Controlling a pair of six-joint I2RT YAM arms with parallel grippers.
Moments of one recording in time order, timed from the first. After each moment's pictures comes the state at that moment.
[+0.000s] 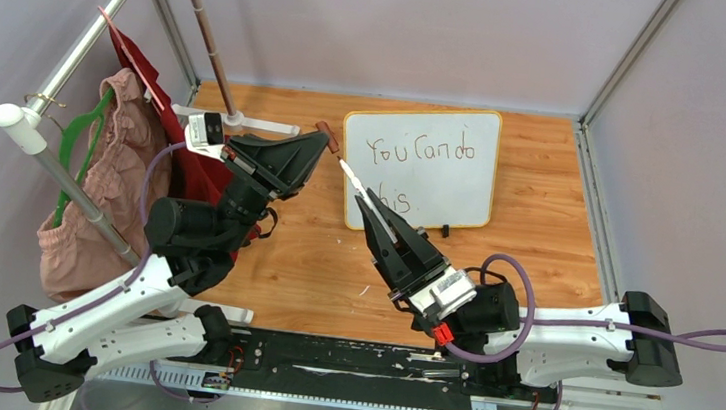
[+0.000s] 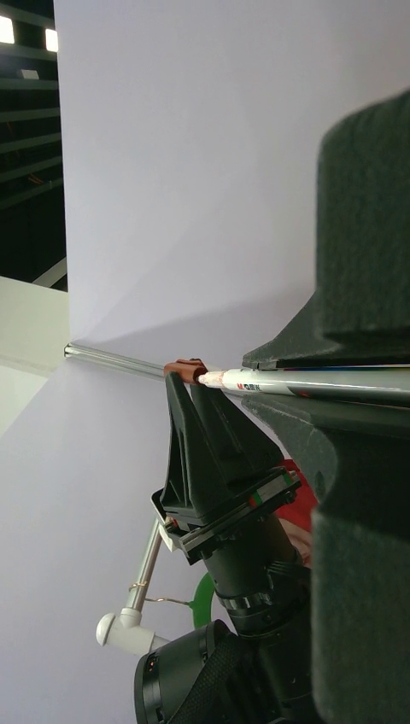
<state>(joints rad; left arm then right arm) -0.92 0.80 0.87 0.69 -0.16 -1.11 1.54 1.18 0.84 1.34 0.35 -0.88</state>
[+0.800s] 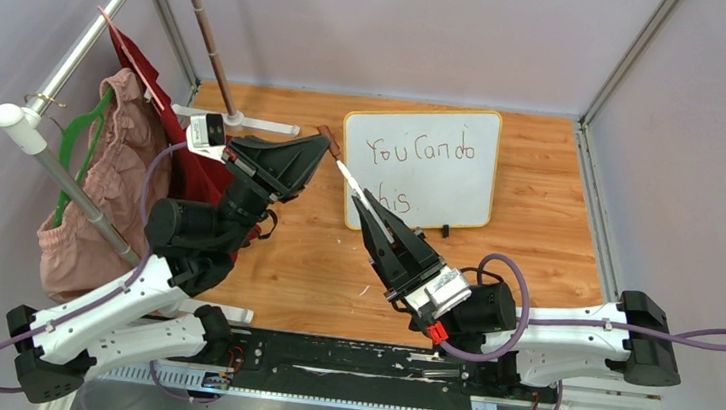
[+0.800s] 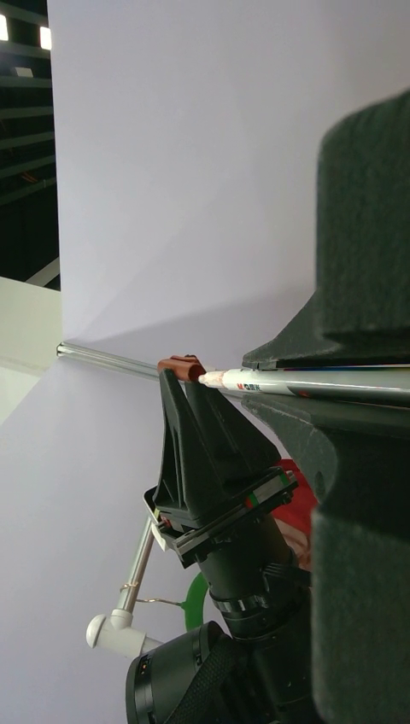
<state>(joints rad) -0.92 0.80 0.86 0.69 -0.14 -1.12 1.54 1.19 0.84 1.34 0.36 -0.88</state>
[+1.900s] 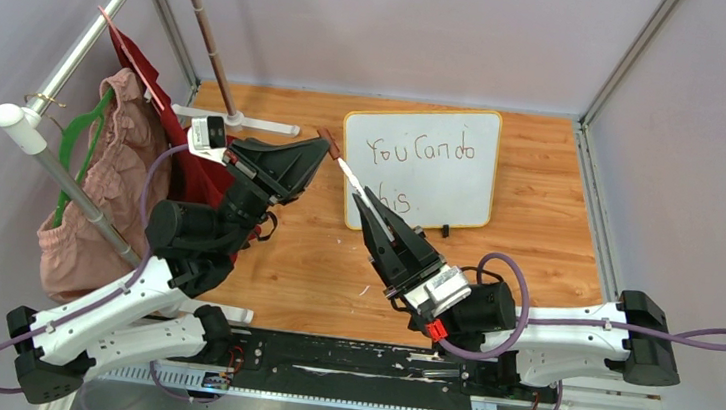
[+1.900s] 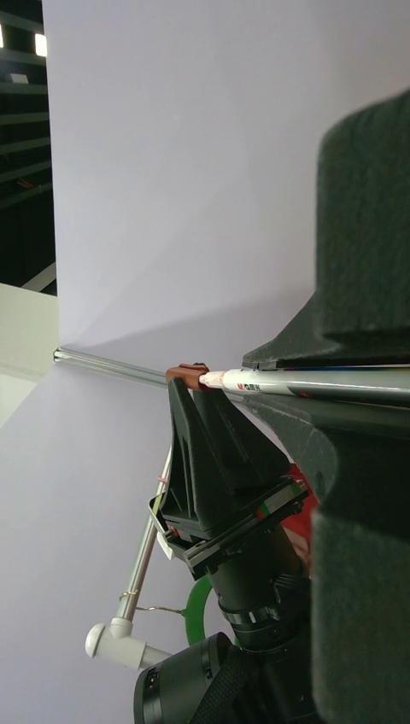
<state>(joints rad) -0.92 0.78 0.84 0.69 -0.14 -1.12 1.54 1.19 0.86 1.34 0.37 -0.88</state>
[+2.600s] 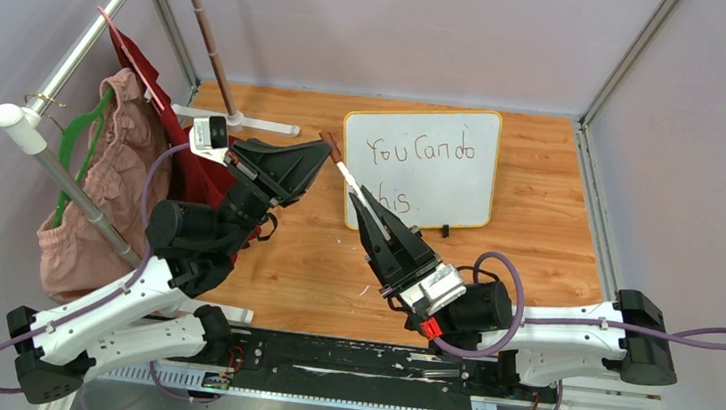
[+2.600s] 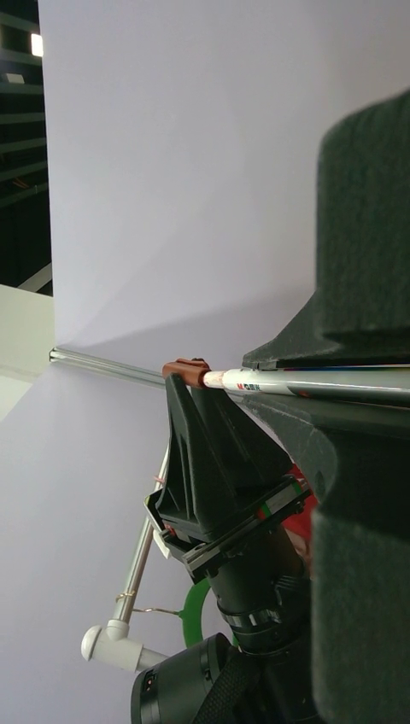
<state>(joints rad) -0.92 0.78 0.84 0.69 -0.11 -1.12 1.54 1.21 0.86 1.34 0.38 -0.88</state>
